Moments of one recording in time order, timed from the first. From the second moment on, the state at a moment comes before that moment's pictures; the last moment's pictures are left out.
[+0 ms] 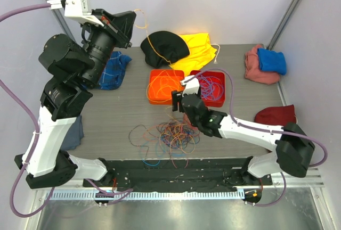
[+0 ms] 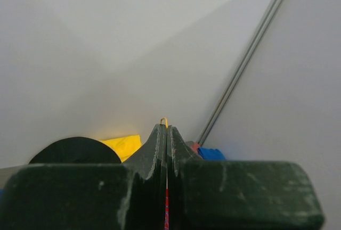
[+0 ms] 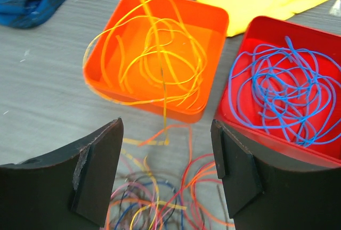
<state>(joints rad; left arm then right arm) -0.80 1.31 2.09 -0.41 -0.38 -0.21 0.97 1.36 0.86 0.15 0.64 0.29</state>
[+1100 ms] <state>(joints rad) -0.80 1.00 1.45 -0.30 -0.46 -0.25 0.87 1.15 1.49 -0.11 0.41 0.26</state>
